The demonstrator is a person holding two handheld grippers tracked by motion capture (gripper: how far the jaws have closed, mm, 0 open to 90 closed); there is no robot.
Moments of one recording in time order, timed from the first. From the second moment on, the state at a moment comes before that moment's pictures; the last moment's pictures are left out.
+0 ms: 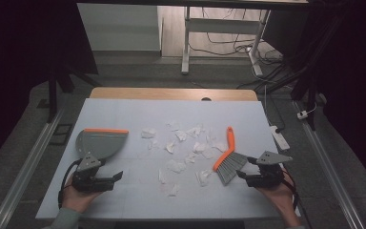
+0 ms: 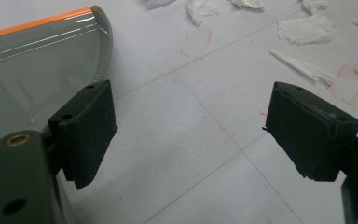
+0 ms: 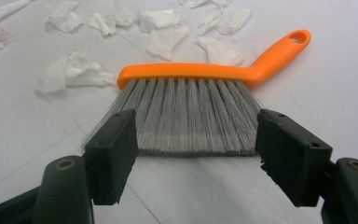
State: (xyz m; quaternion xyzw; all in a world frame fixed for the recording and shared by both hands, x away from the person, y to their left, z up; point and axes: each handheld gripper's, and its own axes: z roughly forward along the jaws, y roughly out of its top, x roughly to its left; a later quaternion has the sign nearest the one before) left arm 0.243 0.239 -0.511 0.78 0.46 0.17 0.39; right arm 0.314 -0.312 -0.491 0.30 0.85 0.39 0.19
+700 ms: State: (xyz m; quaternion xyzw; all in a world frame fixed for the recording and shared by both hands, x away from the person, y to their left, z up) left arm 0.246 0.235 -0.510 0.78 0.45 0.18 0.39; right arm 0.313 -0.307 -0.487 0.31 0.85 0.38 0.19
